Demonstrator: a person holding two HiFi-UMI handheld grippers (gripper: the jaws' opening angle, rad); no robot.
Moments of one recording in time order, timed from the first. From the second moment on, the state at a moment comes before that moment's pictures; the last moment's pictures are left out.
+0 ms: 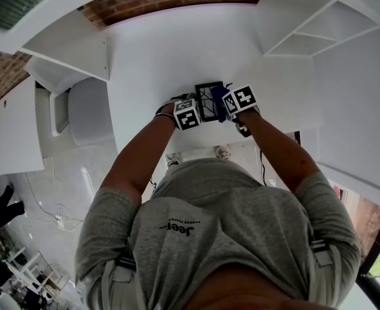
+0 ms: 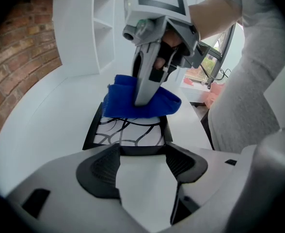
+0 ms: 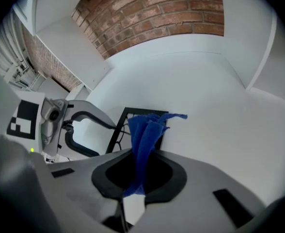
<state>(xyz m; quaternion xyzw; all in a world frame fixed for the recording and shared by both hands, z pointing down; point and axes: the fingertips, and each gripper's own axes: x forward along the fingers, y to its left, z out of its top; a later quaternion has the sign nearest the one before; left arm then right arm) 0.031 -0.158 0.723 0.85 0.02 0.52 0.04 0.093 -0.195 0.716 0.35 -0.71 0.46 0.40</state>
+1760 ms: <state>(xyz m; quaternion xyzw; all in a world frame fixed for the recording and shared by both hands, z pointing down) 0.033 -0.158 0.722 0.85 0.02 0.53 0.04 0.073 -0.255 0.716 0.38 -0.71 0.46 0.39</state>
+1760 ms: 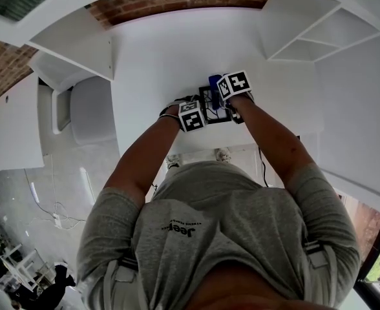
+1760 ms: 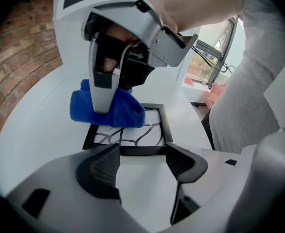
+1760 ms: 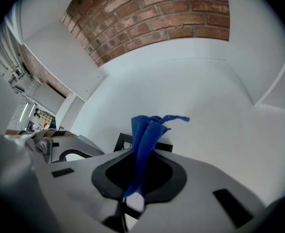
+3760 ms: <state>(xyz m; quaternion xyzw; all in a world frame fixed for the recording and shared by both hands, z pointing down) 0.026 -0.156 0.728 0.86 0.00 0.51 0.05 0.065 -0.155 0.704 0.31 -0.72 0.49 0.38</state>
